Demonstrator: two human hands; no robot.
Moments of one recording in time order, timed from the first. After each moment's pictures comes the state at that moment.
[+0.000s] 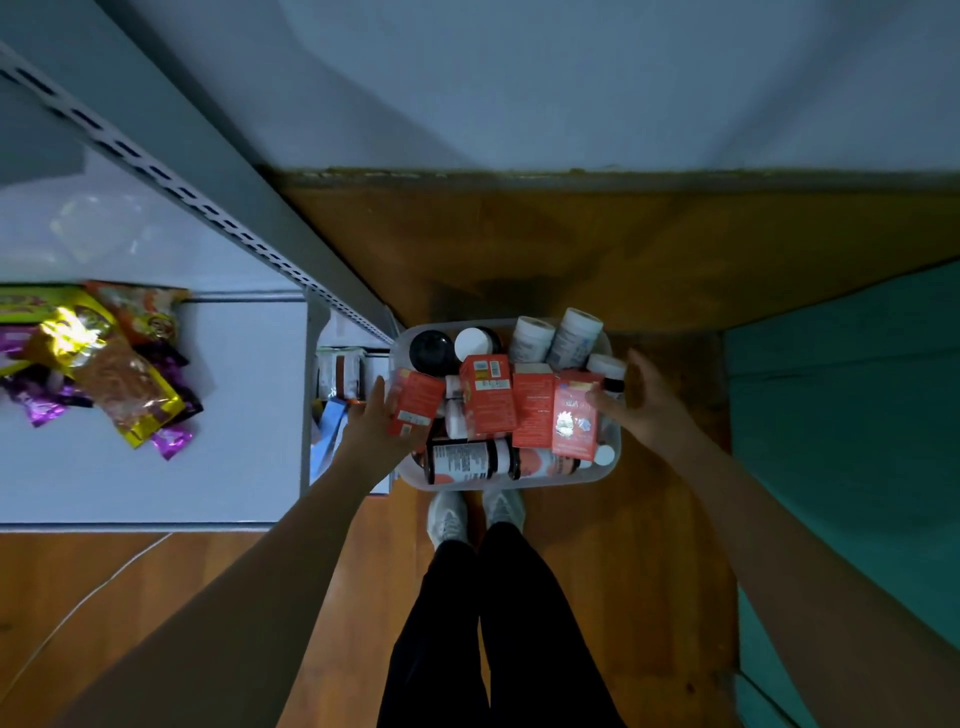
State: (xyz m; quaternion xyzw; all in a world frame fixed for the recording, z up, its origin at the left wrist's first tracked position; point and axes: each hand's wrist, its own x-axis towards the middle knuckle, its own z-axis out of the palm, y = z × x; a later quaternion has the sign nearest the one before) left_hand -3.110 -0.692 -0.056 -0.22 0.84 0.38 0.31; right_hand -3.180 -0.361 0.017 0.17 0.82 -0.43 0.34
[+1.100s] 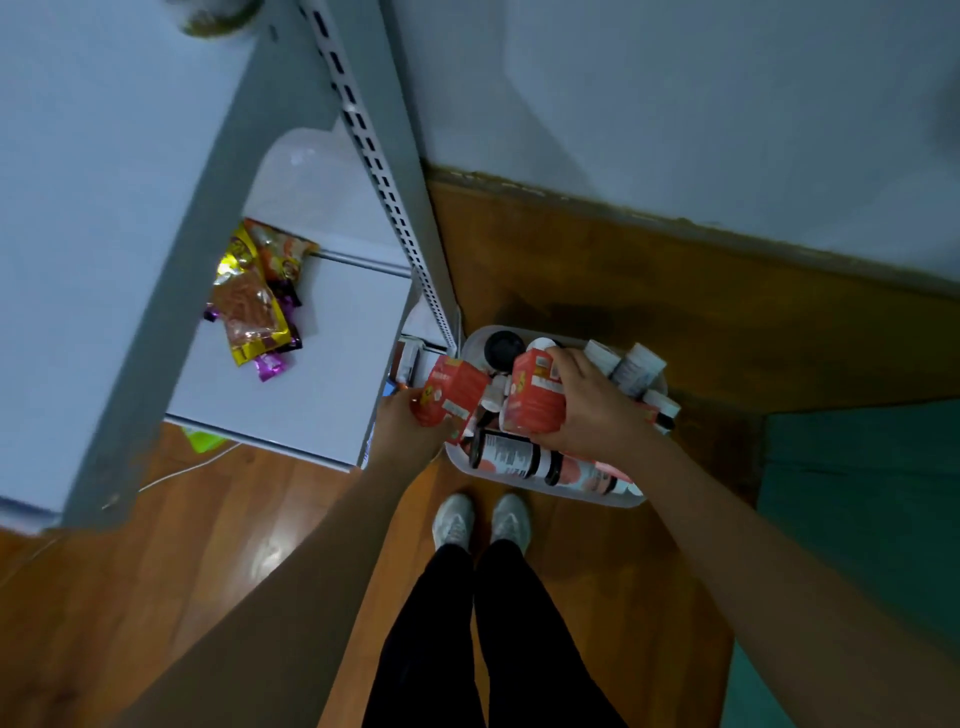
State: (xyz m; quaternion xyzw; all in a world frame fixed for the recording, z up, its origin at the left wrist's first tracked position) left_hand -3.067 -0.693 -0.003 -0.37 0.80 0.45 0.16; right_hand -3.185 -0.469 0.026 -0.27 0.89 -0.20 0.31
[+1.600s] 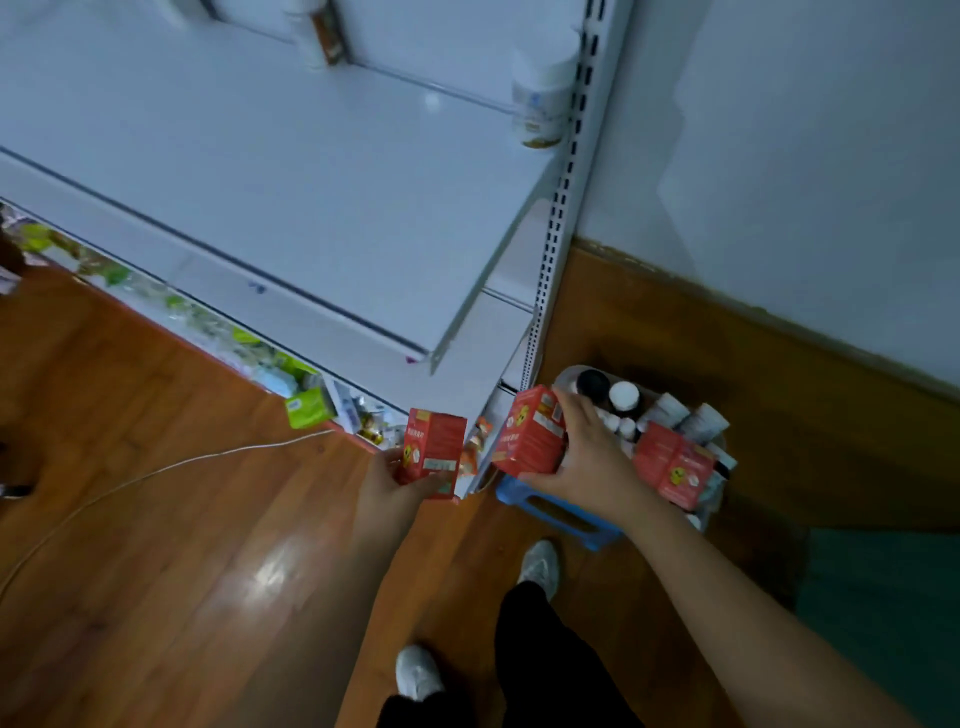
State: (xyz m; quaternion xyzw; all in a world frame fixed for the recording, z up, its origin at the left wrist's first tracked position) left_hand -2.887 -0.727 0.115 -0.51 0.61 0.60 -0.04; right_hand -3.067 -0.542 0.141 -0.33 0.85 -0.28 0.32
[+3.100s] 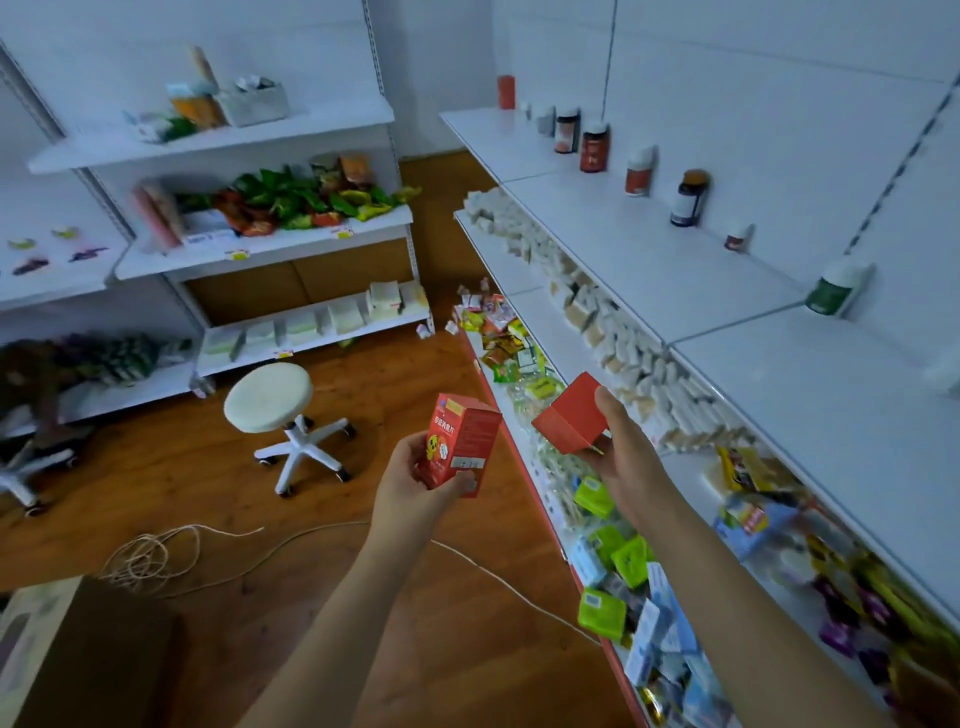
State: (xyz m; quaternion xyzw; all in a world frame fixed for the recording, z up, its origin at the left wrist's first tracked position) left_hand -2.540 -1.193 0.322 -0.59 0.54 0.46 -0.39; right_hand -2.769 -1.182 0.327 -0.33 0.52 -0.57 0.54
